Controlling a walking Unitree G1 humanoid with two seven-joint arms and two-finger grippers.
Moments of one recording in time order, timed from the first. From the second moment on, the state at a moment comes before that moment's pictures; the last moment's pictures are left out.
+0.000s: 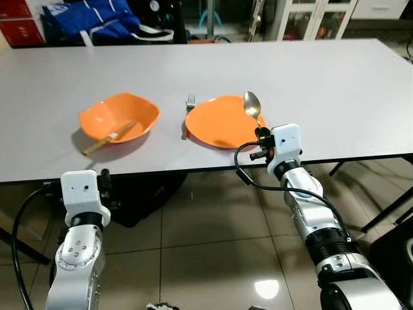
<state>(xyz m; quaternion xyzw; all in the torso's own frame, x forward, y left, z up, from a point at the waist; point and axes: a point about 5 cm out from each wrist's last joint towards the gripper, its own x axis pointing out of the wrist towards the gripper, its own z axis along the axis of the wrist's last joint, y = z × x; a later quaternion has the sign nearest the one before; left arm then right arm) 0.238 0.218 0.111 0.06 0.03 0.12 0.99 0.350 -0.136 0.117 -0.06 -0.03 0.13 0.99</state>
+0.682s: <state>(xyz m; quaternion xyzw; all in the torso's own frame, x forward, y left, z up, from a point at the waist) 0.237 0.218 0.110 0.06 0.04 0.12 0.99 0.349 -0.126 0.116 -0.06 -0.03 0.15 0.99</state>
